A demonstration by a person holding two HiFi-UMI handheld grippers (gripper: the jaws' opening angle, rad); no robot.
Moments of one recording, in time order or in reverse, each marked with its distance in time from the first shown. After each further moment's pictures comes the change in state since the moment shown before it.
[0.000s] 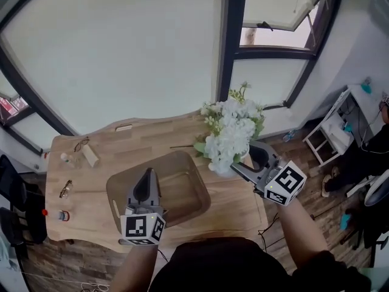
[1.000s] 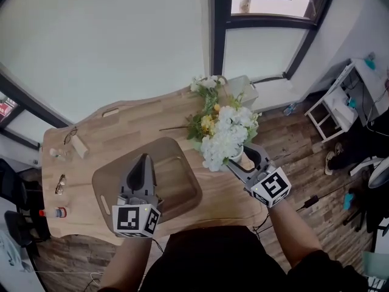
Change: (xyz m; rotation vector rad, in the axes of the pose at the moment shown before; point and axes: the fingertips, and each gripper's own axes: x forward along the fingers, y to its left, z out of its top) left arm 0.041 -0.028 -0.029 0.020 0.082 -0.070; right arm -0.011 -0.015 -0.124 0.051 0.065 -0.147
